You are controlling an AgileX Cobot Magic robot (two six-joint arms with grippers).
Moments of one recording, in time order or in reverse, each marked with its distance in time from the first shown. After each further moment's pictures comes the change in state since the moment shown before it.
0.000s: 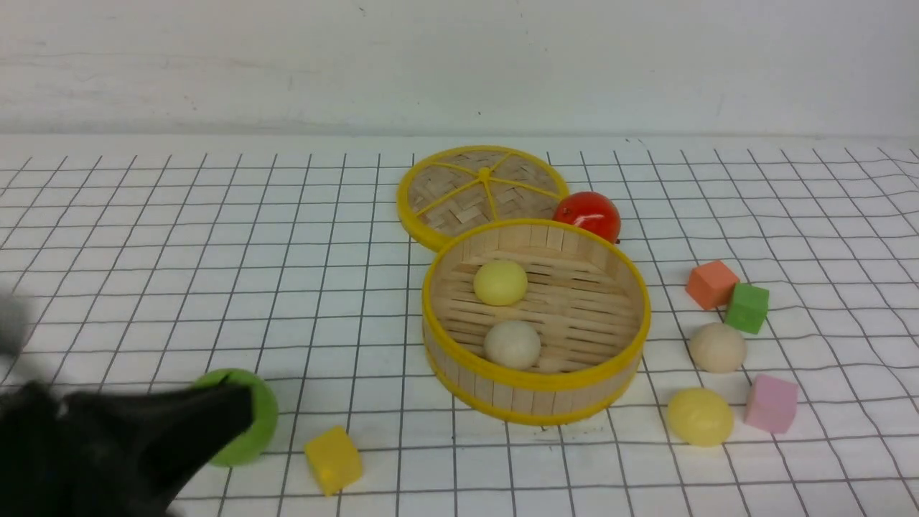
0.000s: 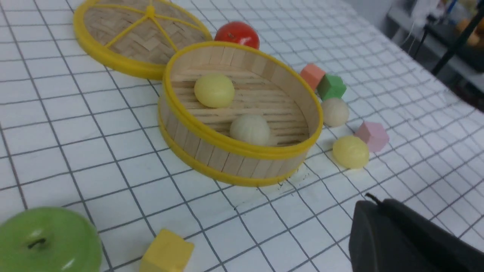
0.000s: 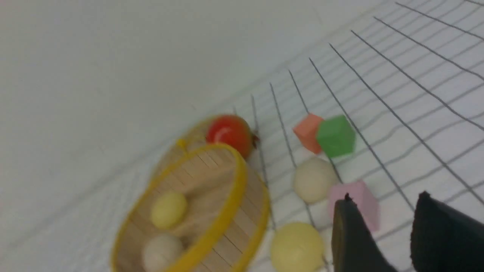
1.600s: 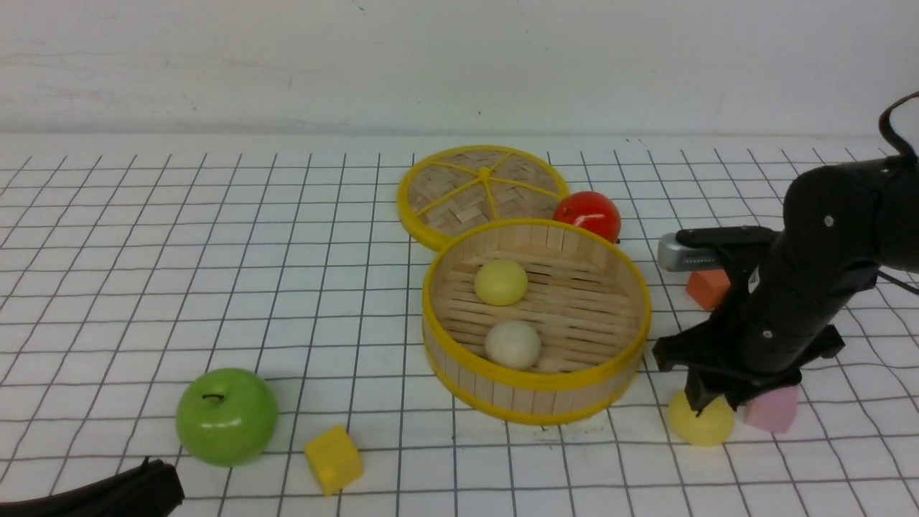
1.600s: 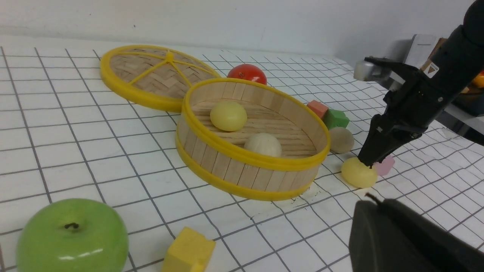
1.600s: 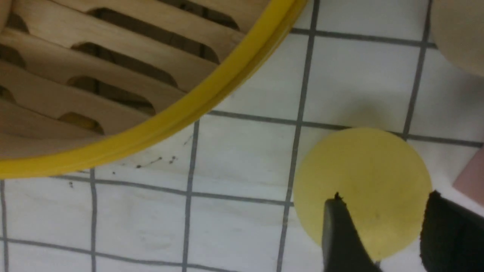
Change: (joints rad) right arm 0.238 1.788 -1.197 -0.122 0.689 -0.325; left arm 0.000 -0.236 0.184 -0.011 -0.075 0.043
